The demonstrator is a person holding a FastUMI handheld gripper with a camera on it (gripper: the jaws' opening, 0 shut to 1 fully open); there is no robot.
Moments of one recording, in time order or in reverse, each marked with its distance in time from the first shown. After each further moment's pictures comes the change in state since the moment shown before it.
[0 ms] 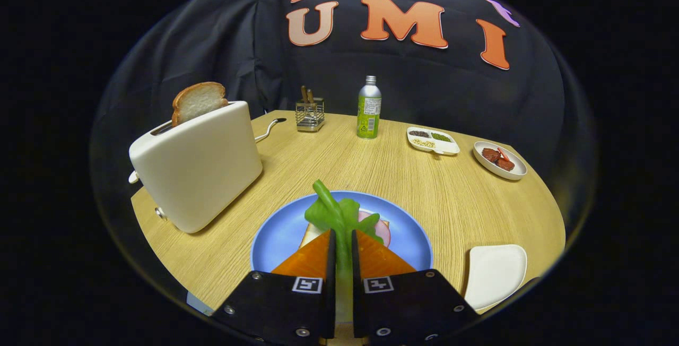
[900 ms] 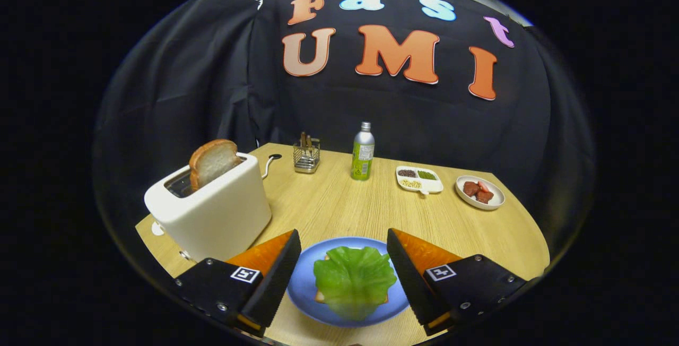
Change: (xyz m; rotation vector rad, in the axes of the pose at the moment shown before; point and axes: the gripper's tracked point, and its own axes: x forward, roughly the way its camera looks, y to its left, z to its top) arm -0.044 0.029 0.102 -0.002 -0.164 -0.095
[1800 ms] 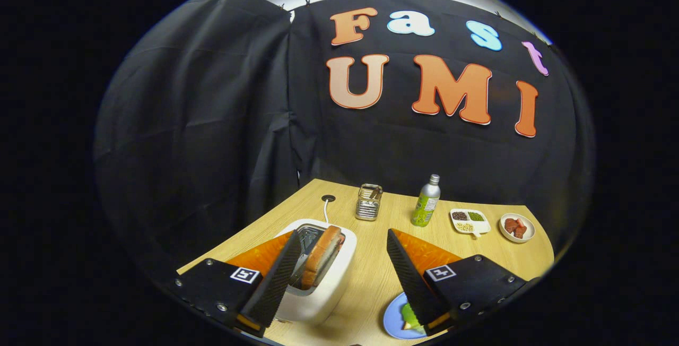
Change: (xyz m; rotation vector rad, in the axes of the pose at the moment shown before) arm 0.018 0.156 0.105 -0.031 -0.094 0.120
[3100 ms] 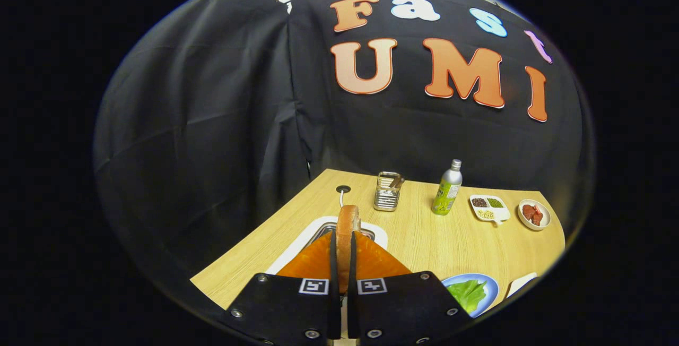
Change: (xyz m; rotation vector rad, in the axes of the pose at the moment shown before) arm 0.017 0.027 0.003 0.073 0.046 0.052
